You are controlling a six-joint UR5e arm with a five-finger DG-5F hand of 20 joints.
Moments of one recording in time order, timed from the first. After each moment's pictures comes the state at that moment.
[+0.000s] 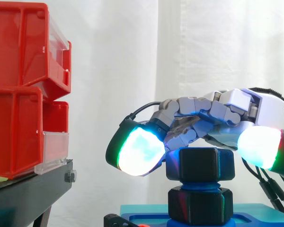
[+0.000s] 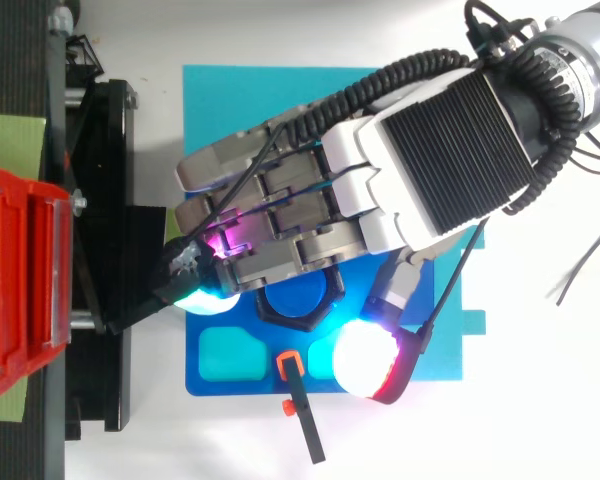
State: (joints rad) arm -0.04 -2.41 -1.22 -2.22 -2.21 -1.33
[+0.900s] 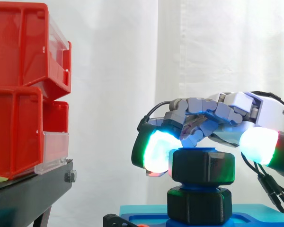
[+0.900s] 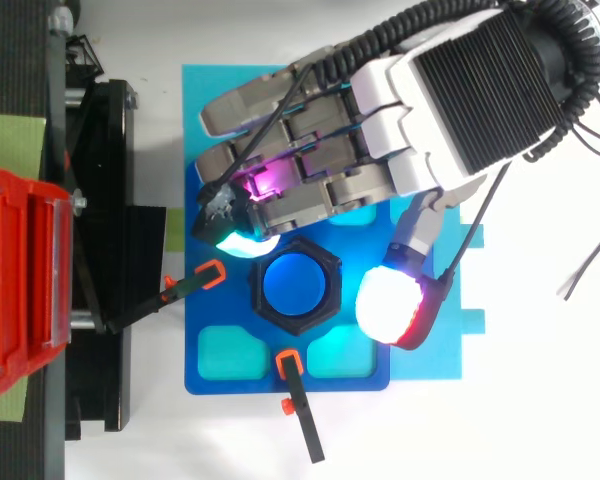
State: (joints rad) arm -0.10 -2.41 -1.22 -2.17 -2.27 -1.31
